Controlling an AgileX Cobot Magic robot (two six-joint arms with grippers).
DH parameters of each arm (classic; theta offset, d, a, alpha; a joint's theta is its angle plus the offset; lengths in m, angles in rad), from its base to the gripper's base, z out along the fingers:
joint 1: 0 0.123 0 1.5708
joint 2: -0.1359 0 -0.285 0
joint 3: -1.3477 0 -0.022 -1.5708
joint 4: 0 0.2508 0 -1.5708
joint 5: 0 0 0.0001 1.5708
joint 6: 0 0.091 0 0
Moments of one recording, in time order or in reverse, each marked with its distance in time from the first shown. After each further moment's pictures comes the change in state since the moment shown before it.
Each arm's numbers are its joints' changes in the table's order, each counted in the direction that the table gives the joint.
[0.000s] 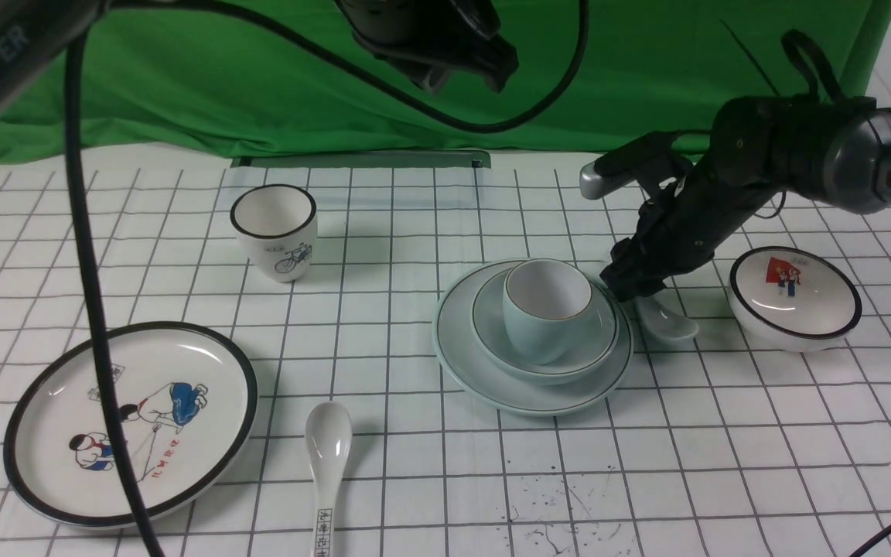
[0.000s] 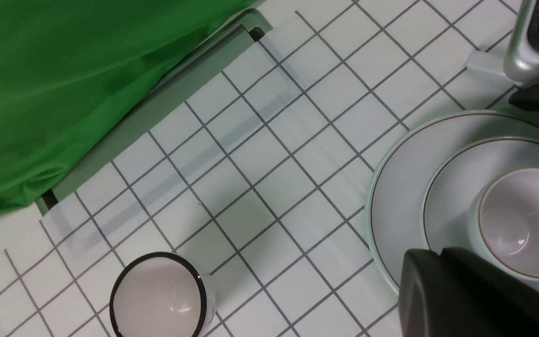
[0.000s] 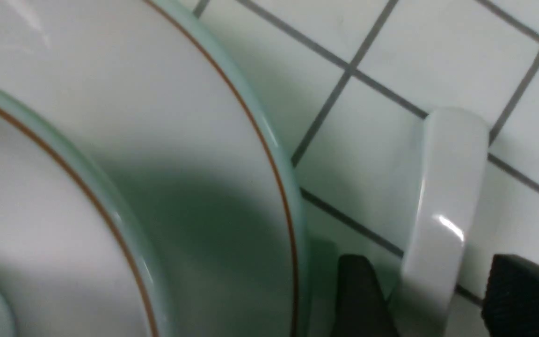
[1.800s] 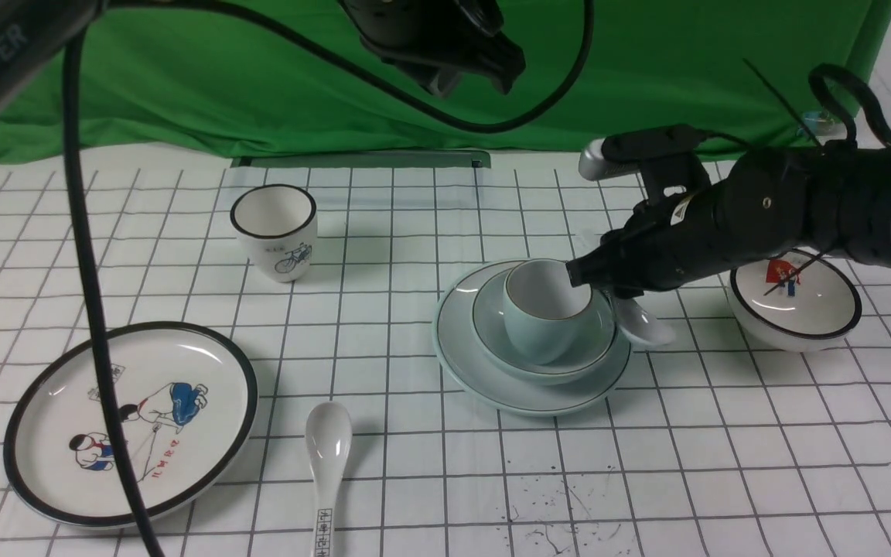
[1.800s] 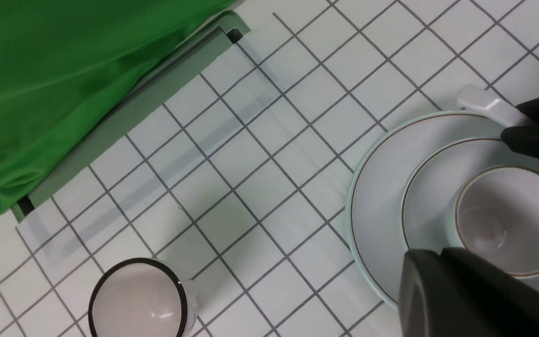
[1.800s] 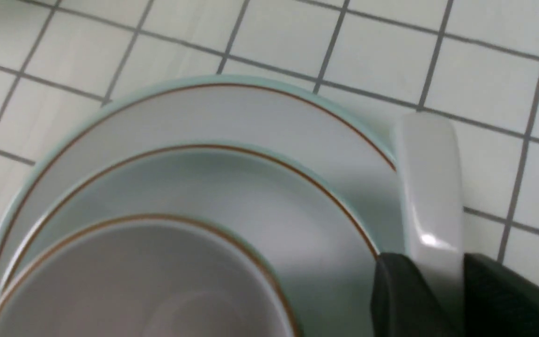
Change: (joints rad) right arm 0.112 0.283 -0.402 0.036 -0.387 0.322; left arm 0.002 0.000 0.000 -0.042 -0.001 0.015
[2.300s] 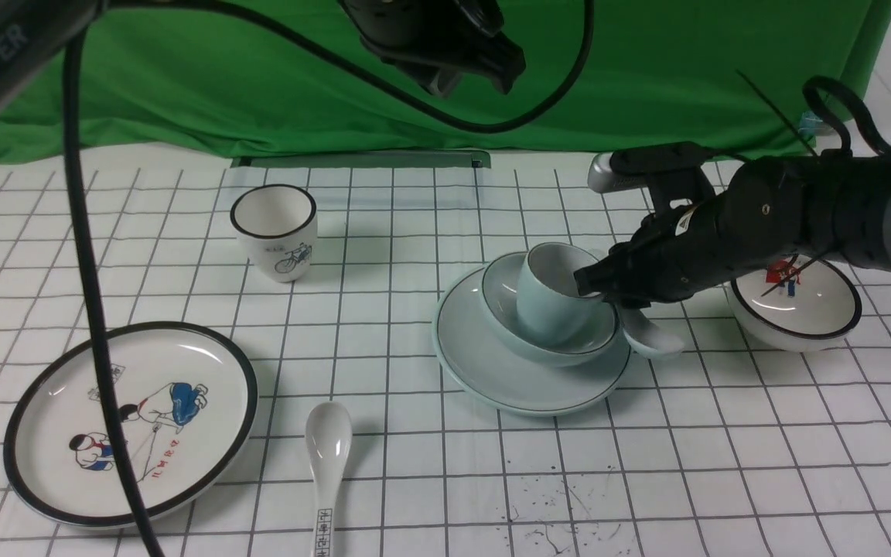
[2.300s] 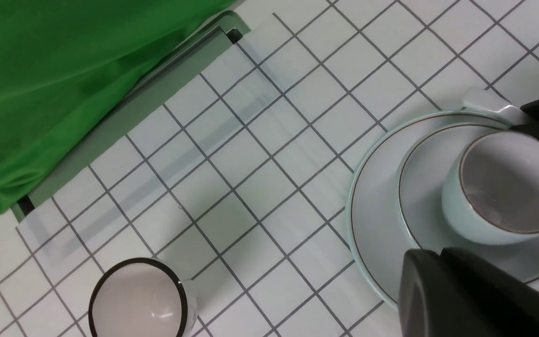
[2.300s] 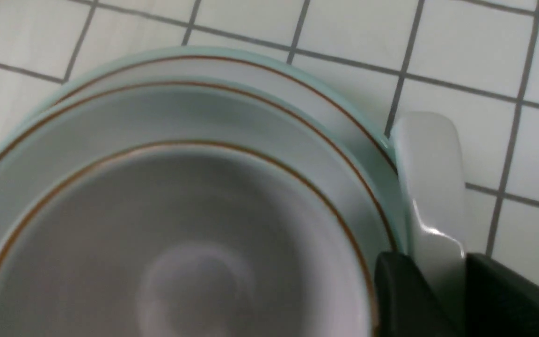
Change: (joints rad) right arm -0.018 -0.008 0.000 -0.003 0.034 0.021; left arm 0.000 0.000 0.000 0.000 0.000 0.000
